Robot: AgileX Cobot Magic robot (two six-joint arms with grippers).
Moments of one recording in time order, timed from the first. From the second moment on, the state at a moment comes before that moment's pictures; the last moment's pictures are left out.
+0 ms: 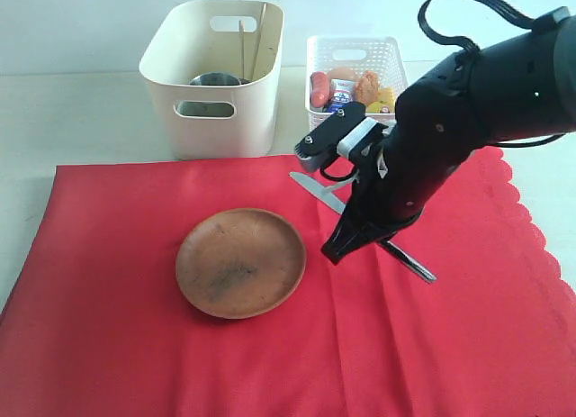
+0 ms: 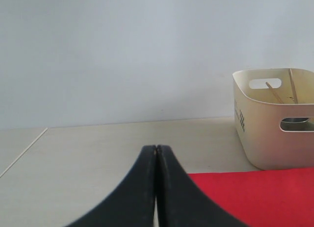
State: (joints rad) left arm 0.02 0.01 0.00 0.10 0.08 -0.01; right arm 0.62 1.79 -0.97 -0.16 0.55 -0.02
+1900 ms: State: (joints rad) left arm 0.02 0.01 0.00 0.10 0.08 -0.01; right arm 0.62 1.92 -1.44 0.28 0.12 -0.23
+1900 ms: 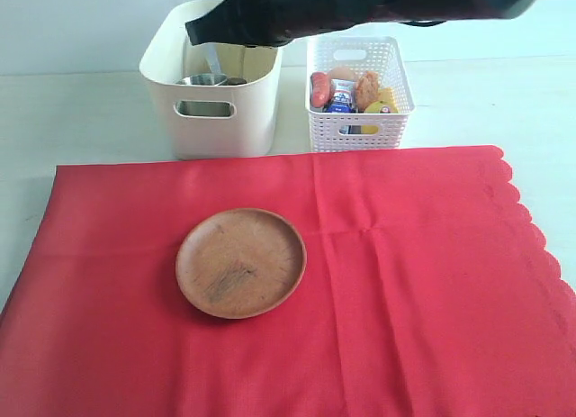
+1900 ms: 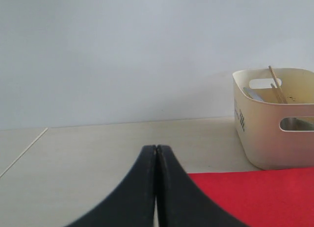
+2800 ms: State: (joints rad) left arm 0.02 0.01 0.00 0.10 0.08 -0.01; right arm 0.53 1.95 -1.21 0.75 0.65 -0.83
